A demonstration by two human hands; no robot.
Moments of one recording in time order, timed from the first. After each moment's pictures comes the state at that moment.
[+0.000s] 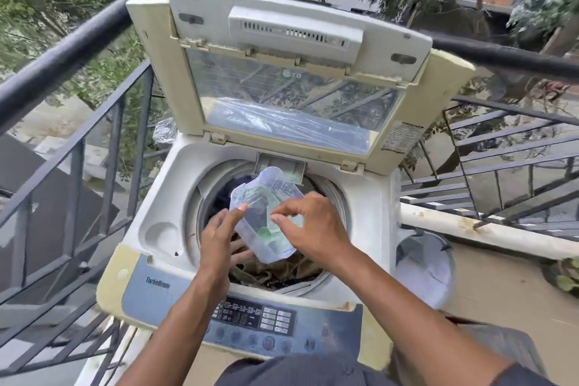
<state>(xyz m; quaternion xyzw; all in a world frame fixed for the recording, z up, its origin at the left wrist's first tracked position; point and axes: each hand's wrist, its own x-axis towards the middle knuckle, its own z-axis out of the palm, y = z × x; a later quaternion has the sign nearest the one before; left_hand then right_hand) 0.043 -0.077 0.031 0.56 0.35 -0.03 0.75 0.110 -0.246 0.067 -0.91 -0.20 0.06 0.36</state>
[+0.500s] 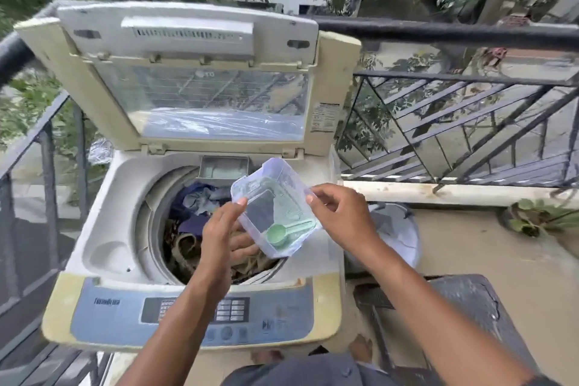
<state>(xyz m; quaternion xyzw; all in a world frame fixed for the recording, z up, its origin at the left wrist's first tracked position) 0.046 -0.171 0.060 0.58 0.26 -0.10 0.77 0.088 -0.389 0.073 -0.89 0.02 0.04 0.46</state>
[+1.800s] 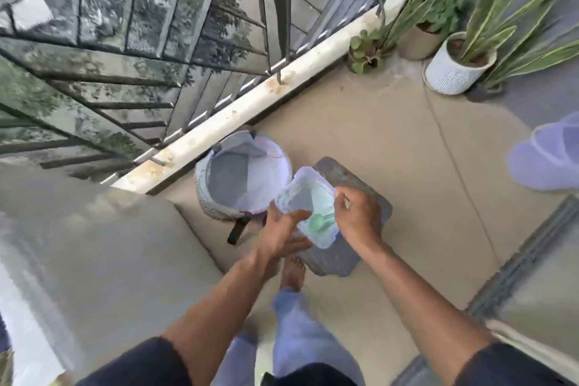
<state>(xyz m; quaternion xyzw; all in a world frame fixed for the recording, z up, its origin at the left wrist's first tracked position) 0.005 -0.689 -0.101 0.63 0.19 -0.54 0.53 -0.086 -0.826 -0.125 -0.82 0.46 -0.04 0.34</state>
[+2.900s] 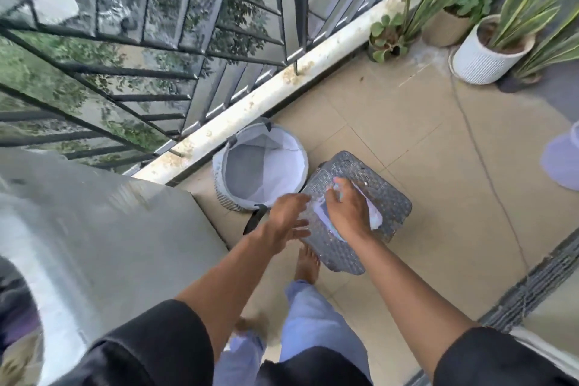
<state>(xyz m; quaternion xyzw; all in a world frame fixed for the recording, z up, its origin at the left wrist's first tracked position) 0.035 -0.689 -0.116 0.69 0.15 -0.56 0.44 -0.052 -0.801 -0.138 -0.74 0.49 0.08 0.45</state>
